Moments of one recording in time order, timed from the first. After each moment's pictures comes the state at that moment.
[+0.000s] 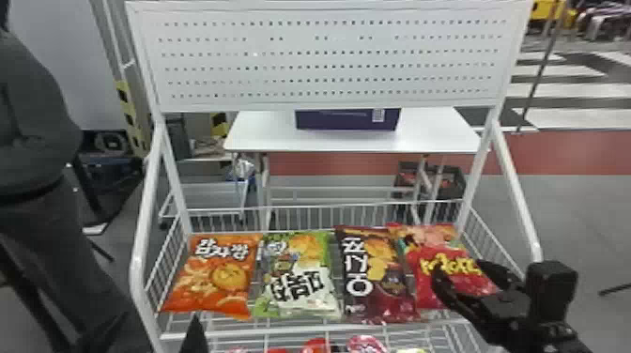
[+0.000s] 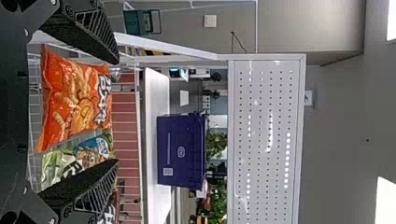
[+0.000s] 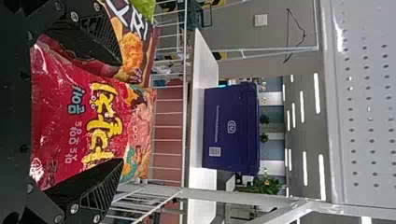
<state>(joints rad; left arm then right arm) 0.80 0.26 -0.06 -2.35 0.11 -0.05 0.17 0.12 -0.39 0.12 -1.73 -0.39 0.19 0.02</state>
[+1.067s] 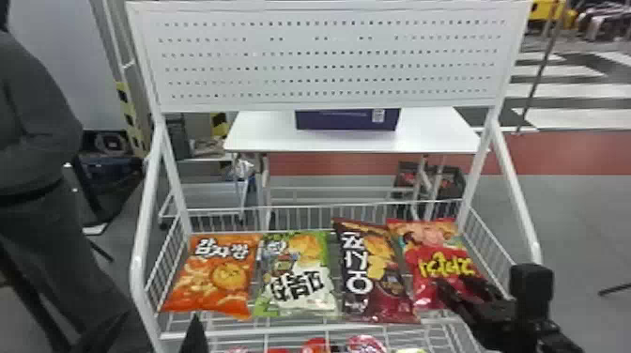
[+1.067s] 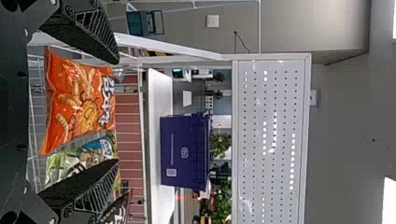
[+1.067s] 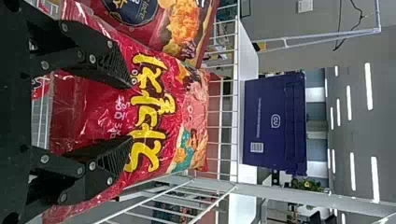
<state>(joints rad) 0.79 0.26 -0.05 -2.34 0.12 -0.03 0.17 0.00 -0.38 0.15 -1.53 -0.38 0.26 0.07</state>
